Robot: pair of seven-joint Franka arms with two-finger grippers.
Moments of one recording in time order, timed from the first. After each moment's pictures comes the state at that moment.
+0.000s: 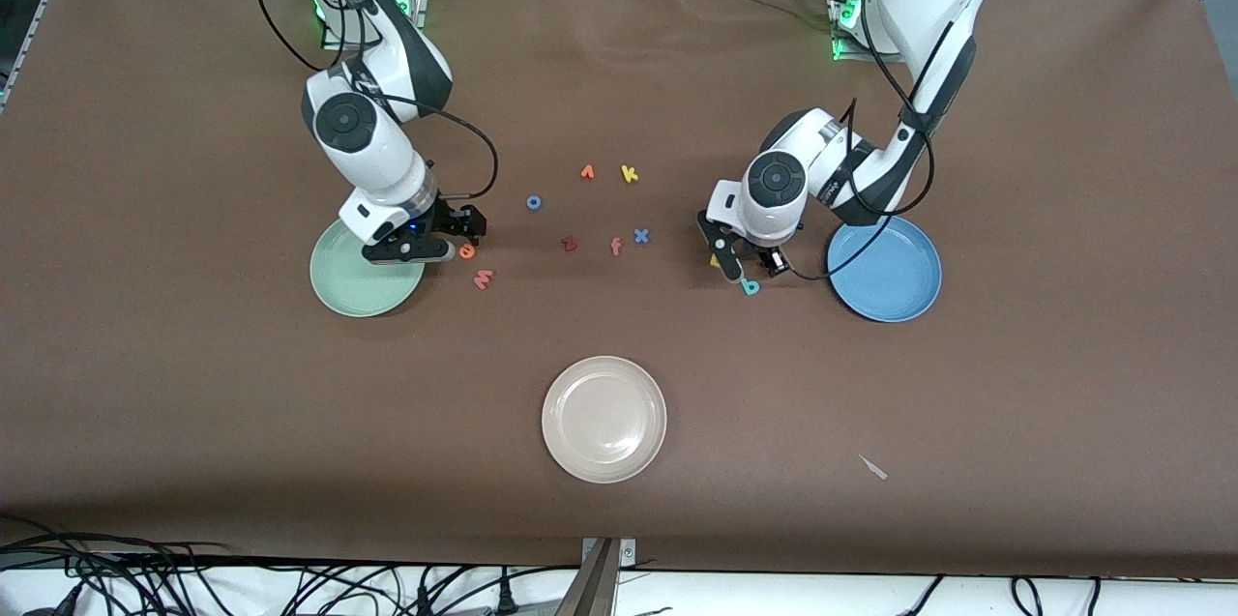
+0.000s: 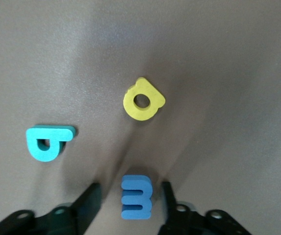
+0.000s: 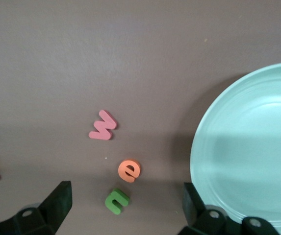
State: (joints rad) left arm -0.29 0.57 -0.25 -1.99 0.28 2.36 0.41; right arm 0.15 0.34 0.29 -2.20 -0.15 2.59 0.50
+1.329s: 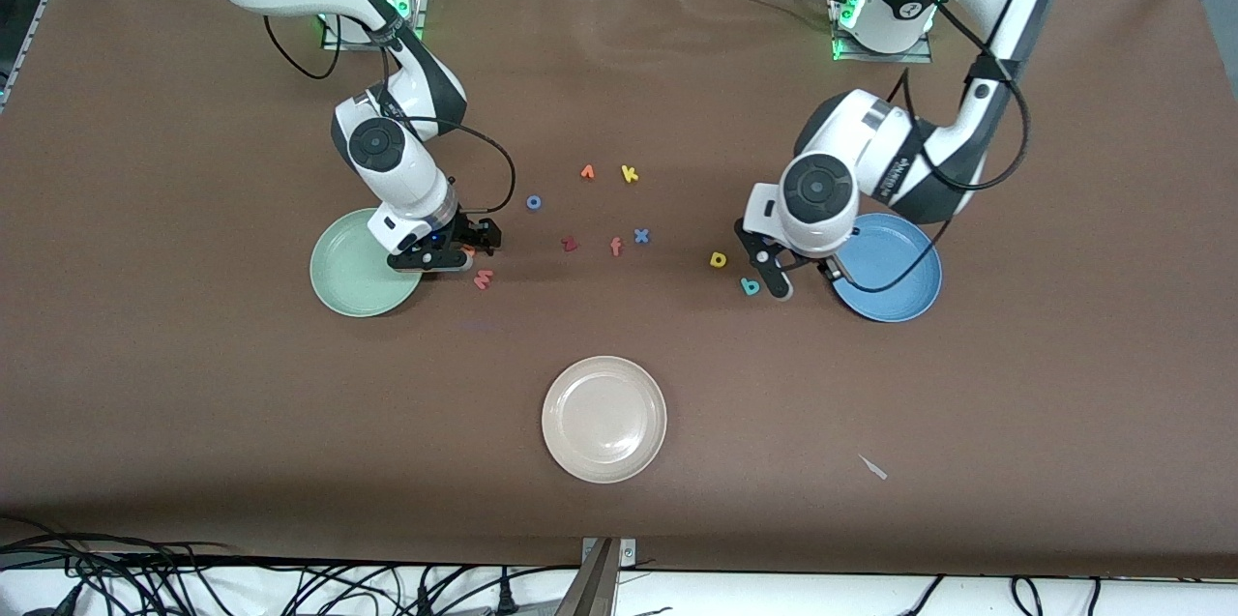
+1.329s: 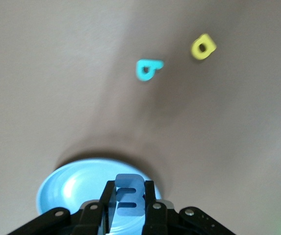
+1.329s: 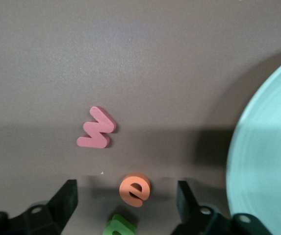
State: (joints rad) left arm -0.21 0.46 -0.24 -1.74 0.28 1.90 0.52; right arm 0.19 0.47 0.25 -2.20 -0.19 2.74 0.56
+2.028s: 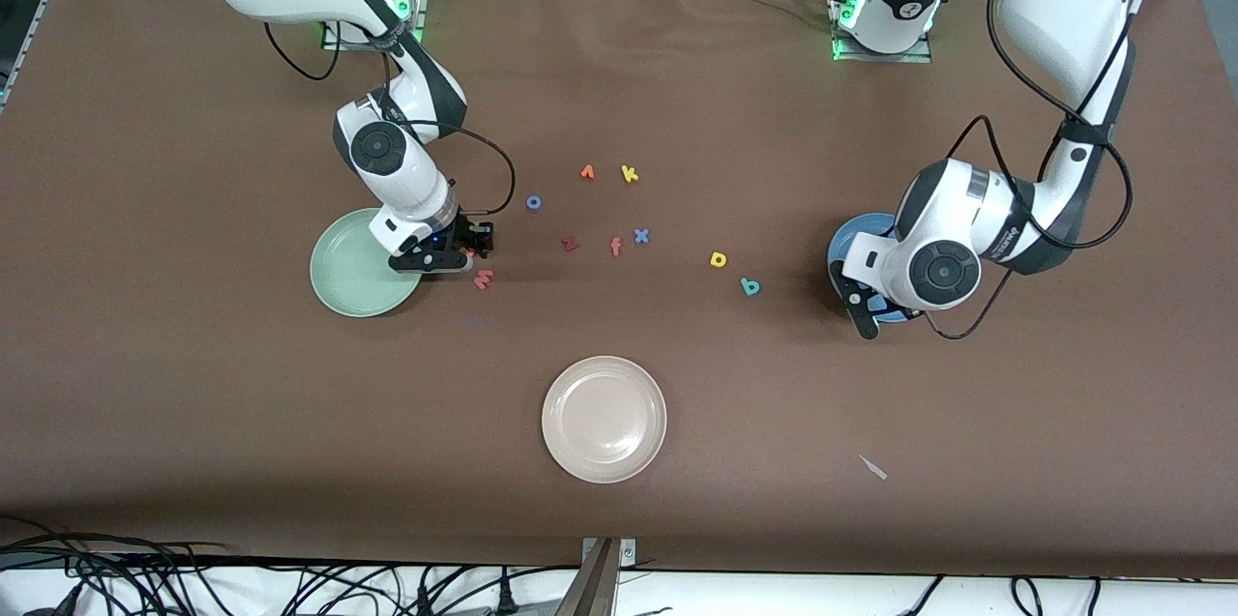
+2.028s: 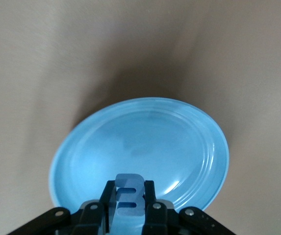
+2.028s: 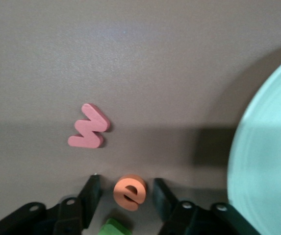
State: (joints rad) left arm 0.01 0.58 -0.24 -1.77 0.26 1.96 0.77; right arm 0.19 0.49 0.25 -2.21 -0.19 2.76 0.56
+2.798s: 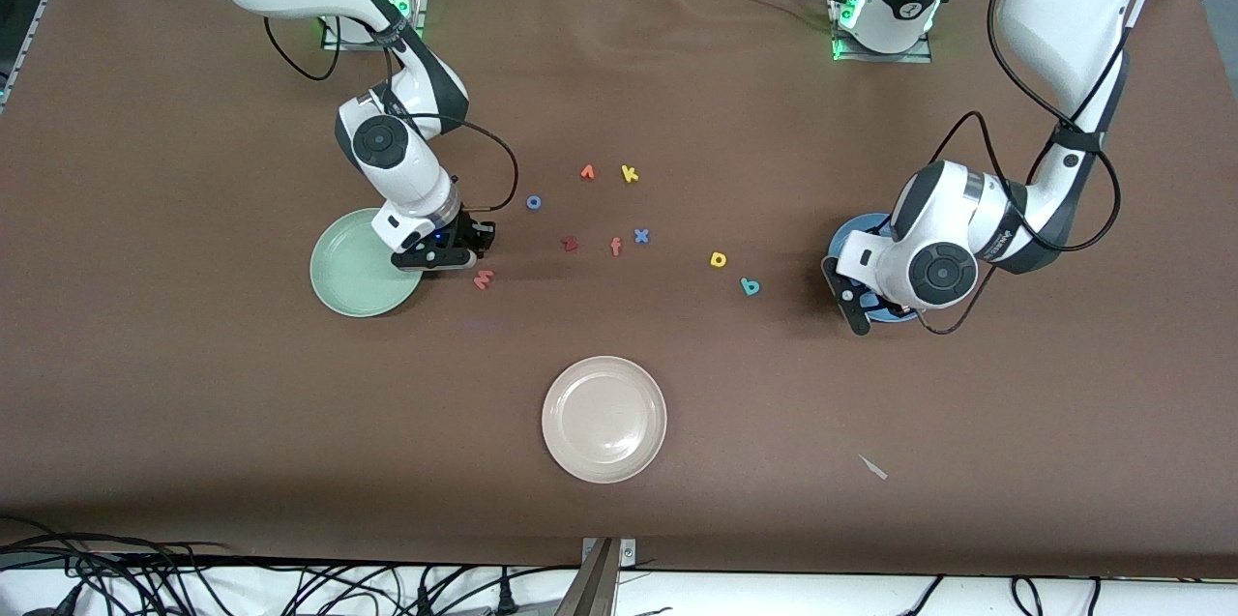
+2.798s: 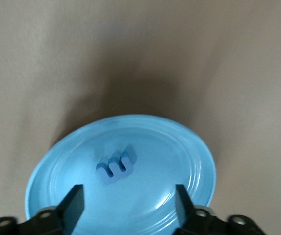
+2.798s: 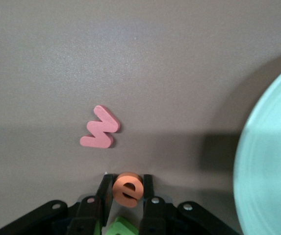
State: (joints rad) left arm 0.03 0.57 -0.29 -1.79 0.25 1.98 0.77; right arm 0.20 0.47 0.24 -2.21 -0.20 2.76 0.57
